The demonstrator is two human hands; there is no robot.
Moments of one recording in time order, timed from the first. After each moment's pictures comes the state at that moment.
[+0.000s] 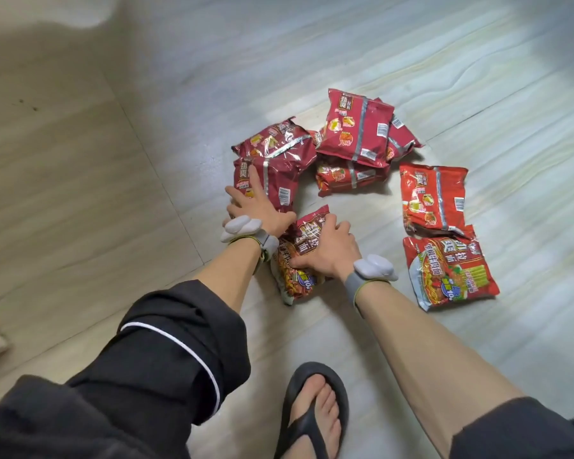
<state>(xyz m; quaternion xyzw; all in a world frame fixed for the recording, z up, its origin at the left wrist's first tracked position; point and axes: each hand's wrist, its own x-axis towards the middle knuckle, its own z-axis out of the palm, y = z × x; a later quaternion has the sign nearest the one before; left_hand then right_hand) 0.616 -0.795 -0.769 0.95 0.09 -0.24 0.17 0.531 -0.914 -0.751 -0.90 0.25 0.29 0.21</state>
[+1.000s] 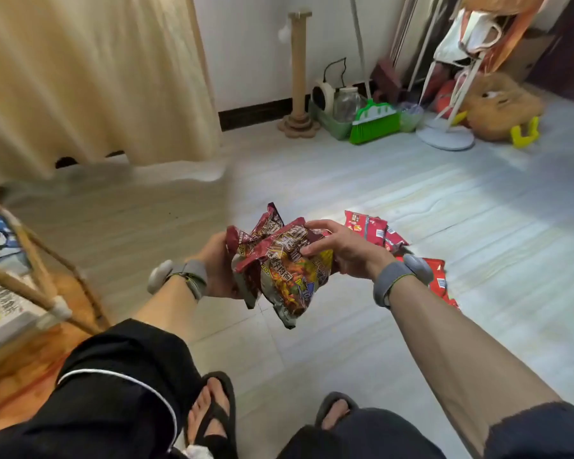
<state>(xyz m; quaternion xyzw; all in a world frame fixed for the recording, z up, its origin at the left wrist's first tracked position) 0.540 -0.593 -0.501 0.54 0.21 -0.45 0.68 0.506 -0.853 -0.474 -0.70 0.13 0.24 0.66</state>
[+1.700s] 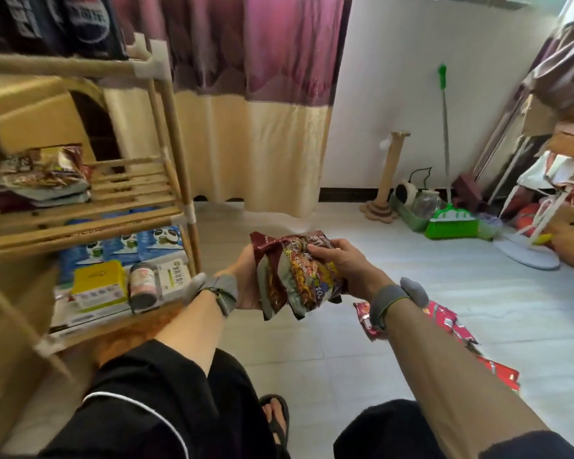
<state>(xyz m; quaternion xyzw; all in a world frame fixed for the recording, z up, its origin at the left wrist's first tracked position) 0.434 -0.451 -0.389 0.56 0.17 -0.28 0.76 0.465 -0.657 -0.360 -0.73 0.03 0.21 0.65</state>
